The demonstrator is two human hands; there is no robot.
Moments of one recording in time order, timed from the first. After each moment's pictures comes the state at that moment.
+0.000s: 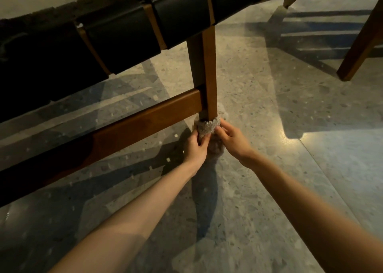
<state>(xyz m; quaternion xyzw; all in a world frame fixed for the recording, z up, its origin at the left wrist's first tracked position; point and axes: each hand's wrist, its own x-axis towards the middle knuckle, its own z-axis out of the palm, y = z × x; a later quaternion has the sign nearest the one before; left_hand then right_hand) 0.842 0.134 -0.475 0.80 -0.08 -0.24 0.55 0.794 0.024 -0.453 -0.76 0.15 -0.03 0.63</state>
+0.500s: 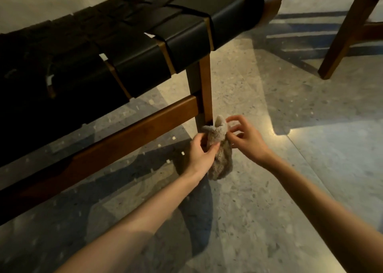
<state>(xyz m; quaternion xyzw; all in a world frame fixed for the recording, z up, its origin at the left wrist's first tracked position) 0.817 0.150 -0.427 0.76 -0.09 -0.31 0.57 0.757 0.014 -0.403 -0.82 0.23 -0.06 0.52</state>
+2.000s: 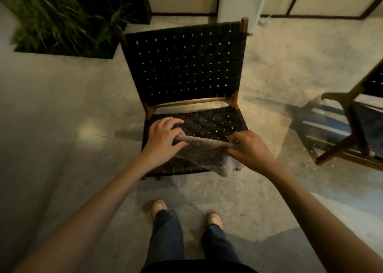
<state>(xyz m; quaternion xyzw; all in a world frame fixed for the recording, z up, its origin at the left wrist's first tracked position) 0.838 0.472 0.331 0.96 -0.21 -0.06 0.19 0.797 0.213 0.321 -0.97 -0.07 0.08 0.20</state>
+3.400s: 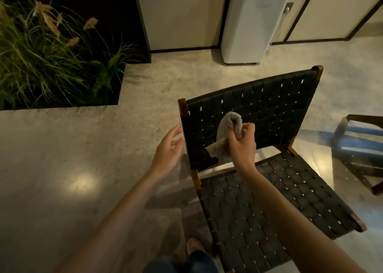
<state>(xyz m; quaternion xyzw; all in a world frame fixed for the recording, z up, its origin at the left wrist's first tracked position) 1.246 0.770 0.272 0.82 -0.08 -0.15 0.55 1.196 0.582 0.273 -0.72 0.25 -0.16 0.63</state>
